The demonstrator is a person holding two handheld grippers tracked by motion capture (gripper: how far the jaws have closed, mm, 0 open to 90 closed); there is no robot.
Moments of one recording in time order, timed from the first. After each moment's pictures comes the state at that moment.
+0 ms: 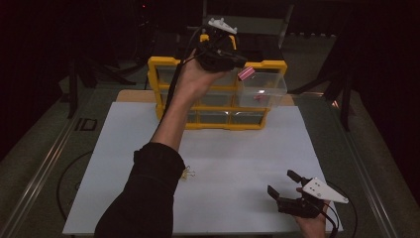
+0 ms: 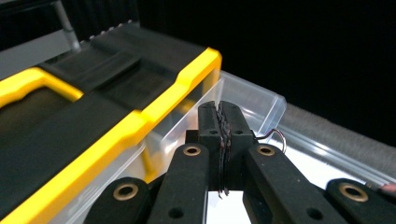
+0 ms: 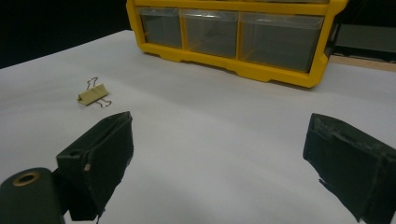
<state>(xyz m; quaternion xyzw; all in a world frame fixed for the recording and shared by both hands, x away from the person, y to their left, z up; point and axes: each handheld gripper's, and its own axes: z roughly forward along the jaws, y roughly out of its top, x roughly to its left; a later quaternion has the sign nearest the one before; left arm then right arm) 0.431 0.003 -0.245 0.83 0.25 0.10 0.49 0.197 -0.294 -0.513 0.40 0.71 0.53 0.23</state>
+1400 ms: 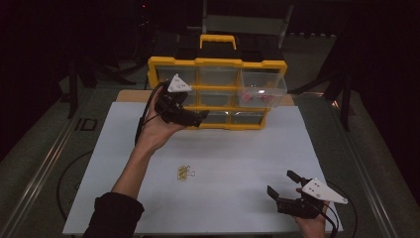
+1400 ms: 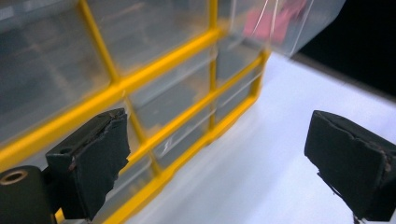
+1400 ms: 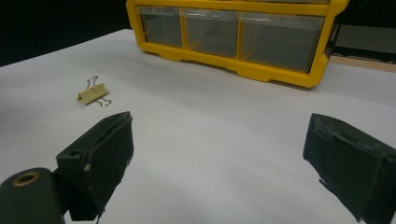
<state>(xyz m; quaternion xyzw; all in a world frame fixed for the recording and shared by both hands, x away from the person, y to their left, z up) 0.365 0.092 -0.358 0.82 0.33 0.19 0.42 0.196 -0.292 -0.512 0.40 0.71 0.52 0.23</state>
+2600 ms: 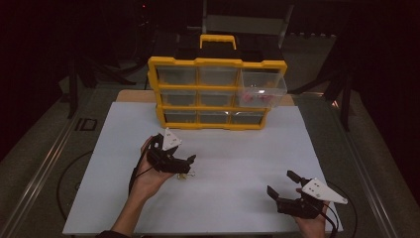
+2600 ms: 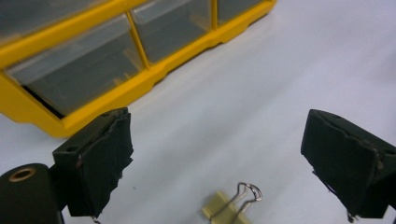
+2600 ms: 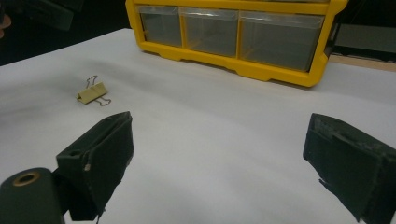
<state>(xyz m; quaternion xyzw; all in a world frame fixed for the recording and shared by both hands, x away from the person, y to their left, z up) 0.294 0.112 -0.463 0.83 0.37 0.20 0.37 0.195 -0.292 -0.512 0.40 0.71 0.52 0.23</state>
